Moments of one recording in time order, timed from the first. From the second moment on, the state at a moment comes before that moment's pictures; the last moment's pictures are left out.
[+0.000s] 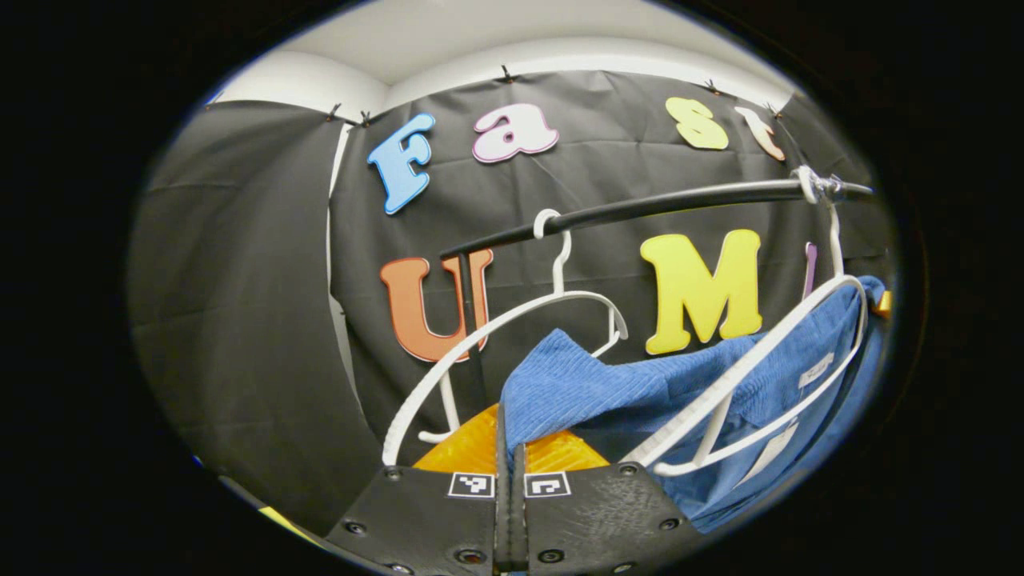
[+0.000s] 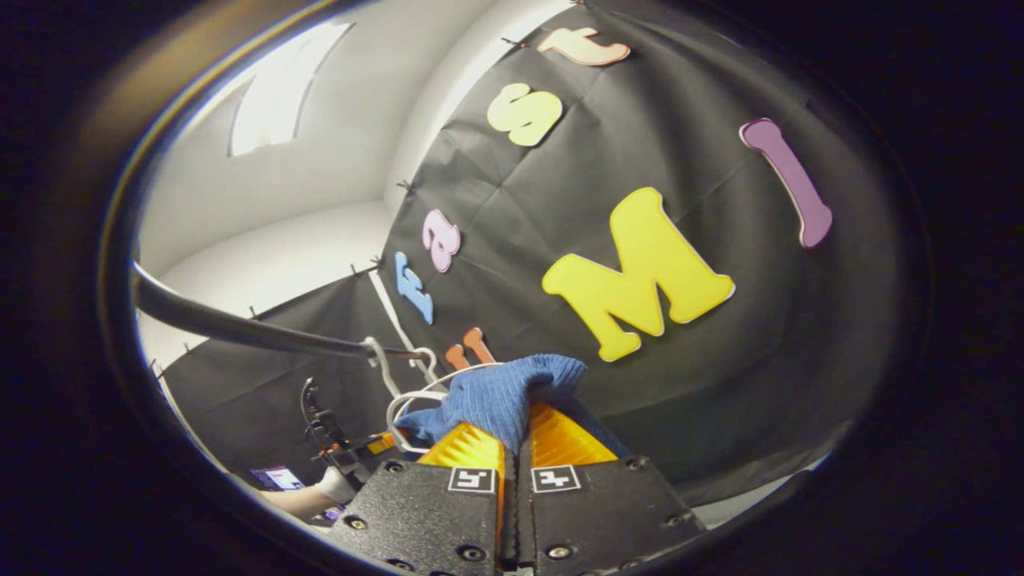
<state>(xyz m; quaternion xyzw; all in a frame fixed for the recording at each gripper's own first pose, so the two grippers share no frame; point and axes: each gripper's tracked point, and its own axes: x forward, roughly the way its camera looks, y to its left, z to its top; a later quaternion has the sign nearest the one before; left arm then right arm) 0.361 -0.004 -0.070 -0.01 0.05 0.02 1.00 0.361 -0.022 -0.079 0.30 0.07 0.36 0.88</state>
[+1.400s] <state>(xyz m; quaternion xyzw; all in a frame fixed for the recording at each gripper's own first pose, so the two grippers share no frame) 0.244 -0.073 -0.227 -0.01 0.21 -0.06 0.98 0.278 0.007 -0.274 0.08 0.24 0.24 0.94</state>
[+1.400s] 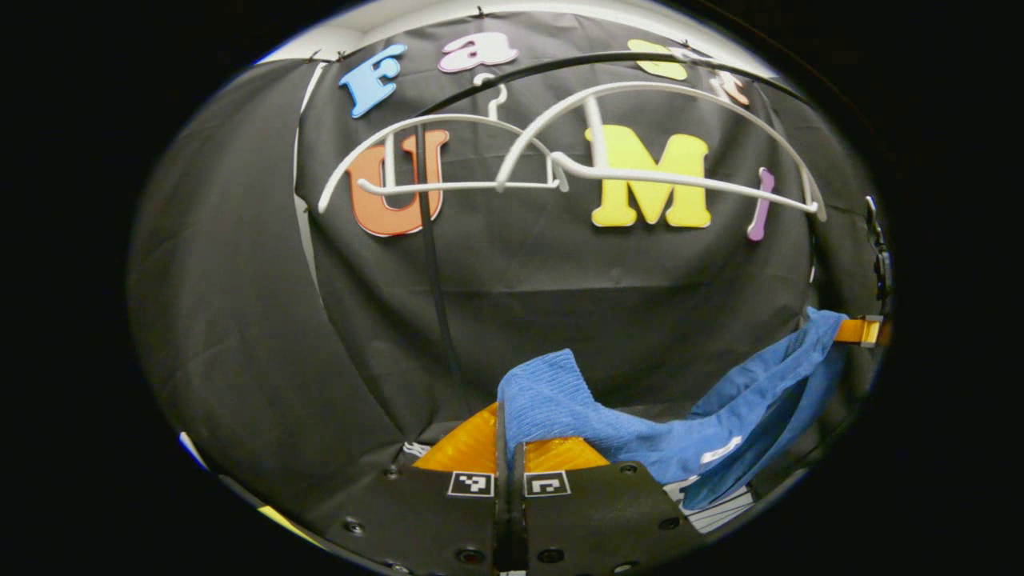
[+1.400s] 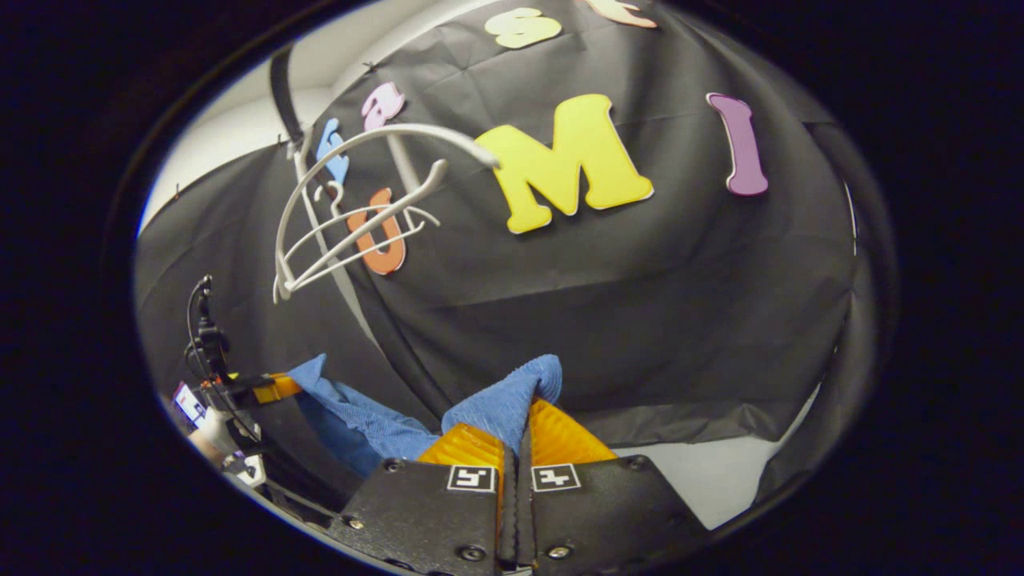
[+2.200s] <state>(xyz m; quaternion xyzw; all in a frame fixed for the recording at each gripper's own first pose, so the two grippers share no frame) 0.162 -0.127 -0.135 0.01 0.16 -0.16 0.97 0.178 0.164 -0.194 -0.02 0.18 0.34 0.92</state>
